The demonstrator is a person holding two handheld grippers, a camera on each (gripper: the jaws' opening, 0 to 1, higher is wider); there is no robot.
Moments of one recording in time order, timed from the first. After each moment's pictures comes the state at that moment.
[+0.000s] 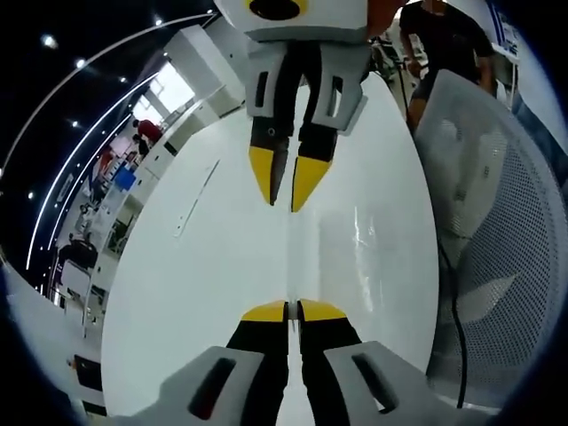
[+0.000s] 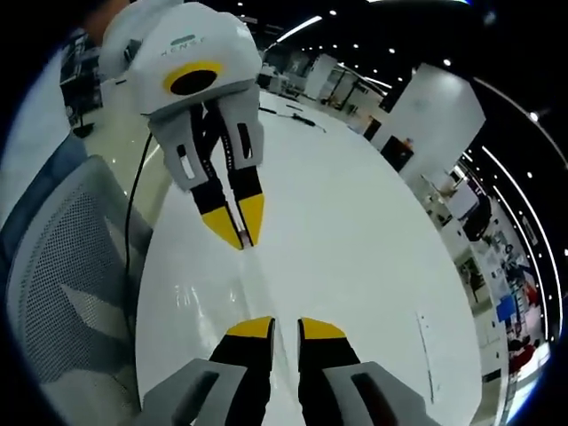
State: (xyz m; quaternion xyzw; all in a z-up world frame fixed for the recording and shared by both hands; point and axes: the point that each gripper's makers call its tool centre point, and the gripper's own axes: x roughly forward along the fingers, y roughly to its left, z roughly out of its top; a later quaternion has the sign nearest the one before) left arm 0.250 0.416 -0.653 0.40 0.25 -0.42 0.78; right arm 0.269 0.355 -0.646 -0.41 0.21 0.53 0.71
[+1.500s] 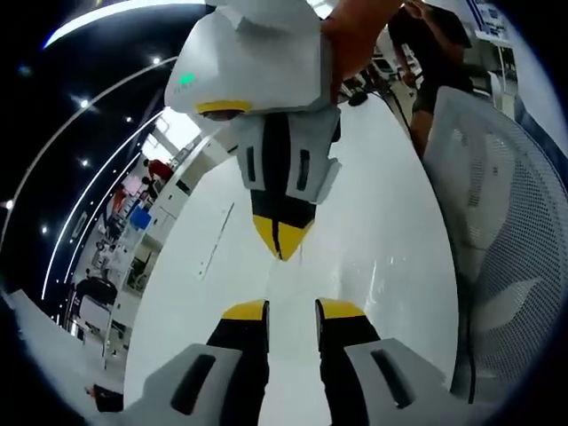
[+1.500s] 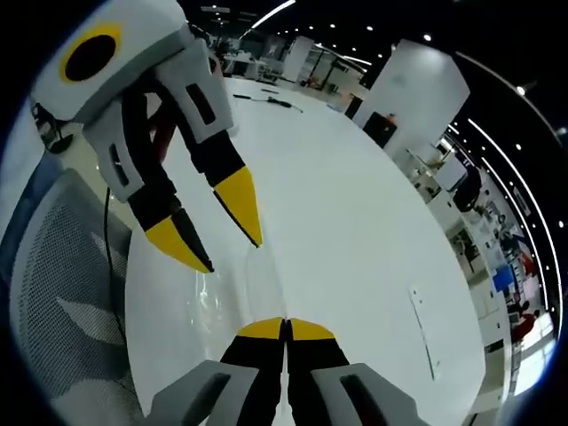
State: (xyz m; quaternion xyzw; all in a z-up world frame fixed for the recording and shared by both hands) left arm 0.270 0.373 -0.617 0.42 0.15 -0.43 0.79; right arm 0.299 0.342 -0.642 -0.40 0.26 0.49 0.73
